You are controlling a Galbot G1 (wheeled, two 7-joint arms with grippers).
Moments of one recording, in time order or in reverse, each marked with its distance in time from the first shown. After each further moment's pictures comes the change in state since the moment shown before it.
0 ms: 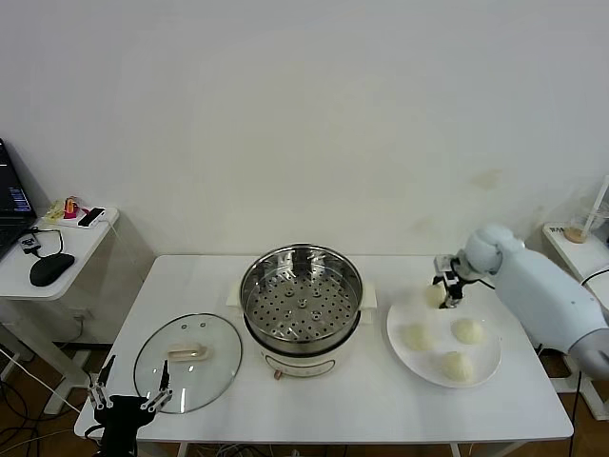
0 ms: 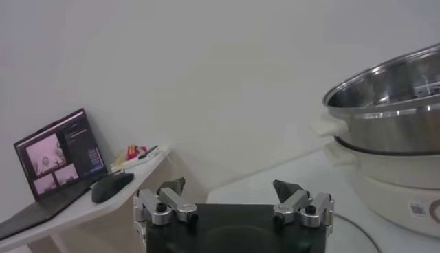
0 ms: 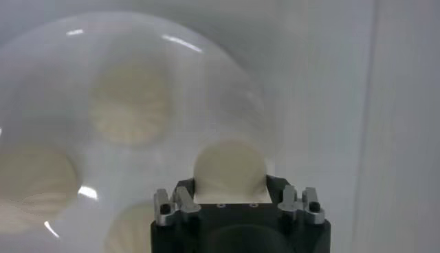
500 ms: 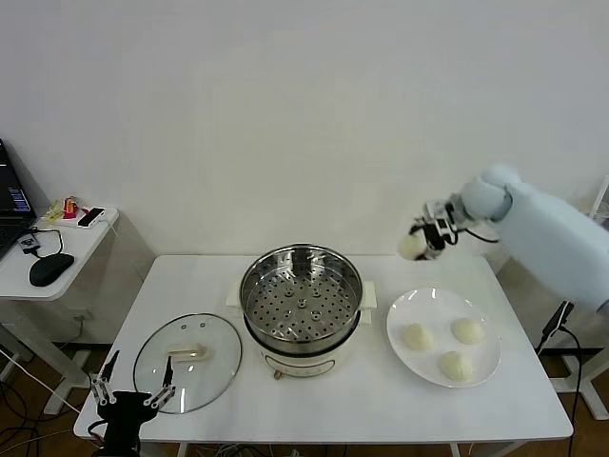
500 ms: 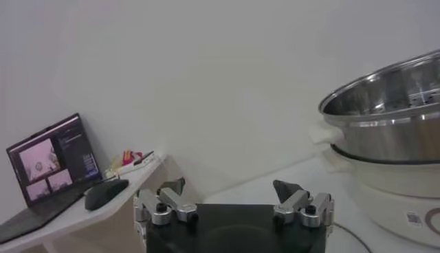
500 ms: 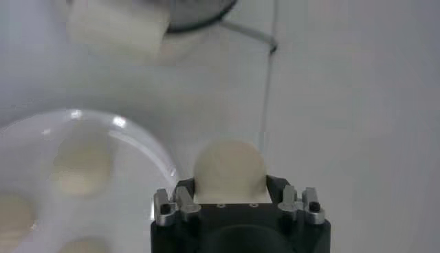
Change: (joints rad) left arm -0.004 0.017 0.002 -0.006 -0.008 0.002 -0.004; right arm 0.348 0.052 -0.294 0.153 0.292 -0.010 0.052
